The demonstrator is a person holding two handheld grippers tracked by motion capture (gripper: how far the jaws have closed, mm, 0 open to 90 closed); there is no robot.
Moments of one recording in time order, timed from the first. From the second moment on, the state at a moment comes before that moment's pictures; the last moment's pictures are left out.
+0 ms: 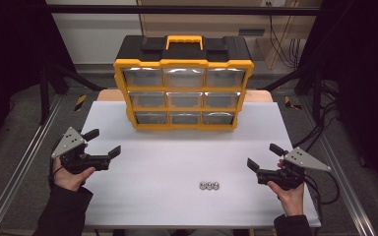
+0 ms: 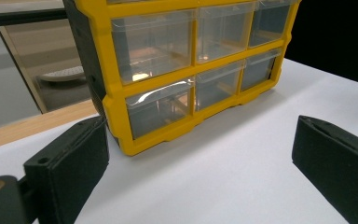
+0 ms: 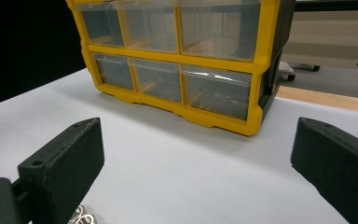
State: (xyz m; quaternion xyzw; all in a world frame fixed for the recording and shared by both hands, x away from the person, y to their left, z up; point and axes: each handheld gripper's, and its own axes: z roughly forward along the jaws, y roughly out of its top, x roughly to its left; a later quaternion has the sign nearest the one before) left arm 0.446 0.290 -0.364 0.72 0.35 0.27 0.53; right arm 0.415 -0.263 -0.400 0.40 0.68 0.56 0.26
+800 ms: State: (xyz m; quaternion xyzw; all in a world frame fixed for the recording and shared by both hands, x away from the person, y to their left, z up) left arm 0.457 0.270 -0.343 0.74 0.32 0.29 0.52; right arm 0.415 -0.263 -0.399 0.40 0.68 0.56 0.26
